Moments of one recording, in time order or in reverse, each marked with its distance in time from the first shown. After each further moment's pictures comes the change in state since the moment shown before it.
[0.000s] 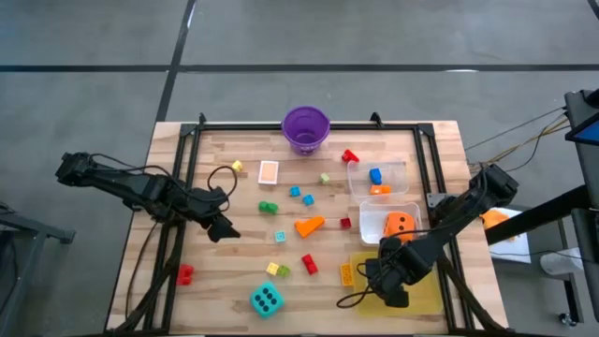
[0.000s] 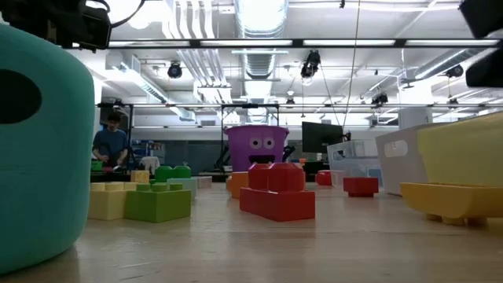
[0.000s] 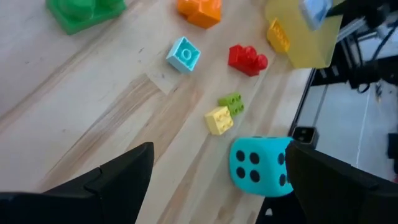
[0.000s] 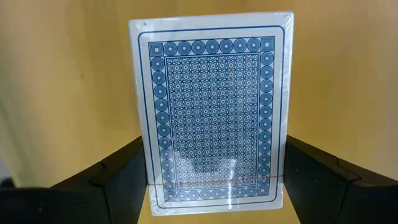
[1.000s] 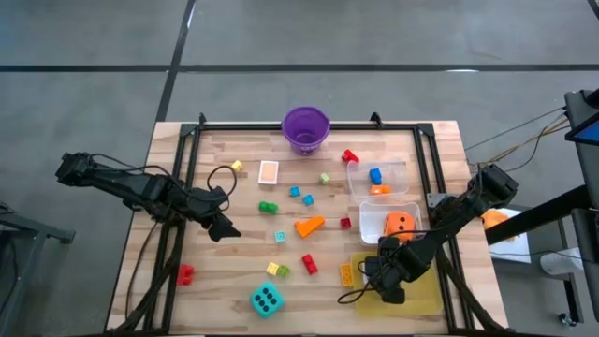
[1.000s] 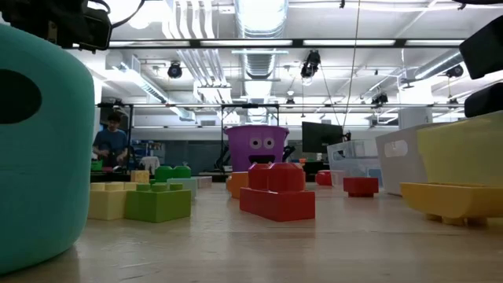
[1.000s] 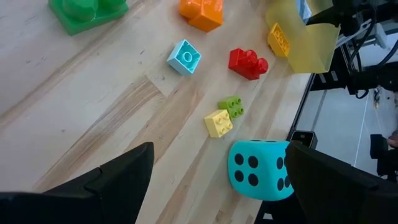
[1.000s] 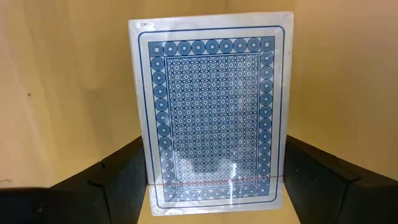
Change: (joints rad) left arm 0.000 0.000 -0.001 0.001 -0.008 -0.017; right arm -0.001 0.006 -0.135 0.159 0.054 0.009
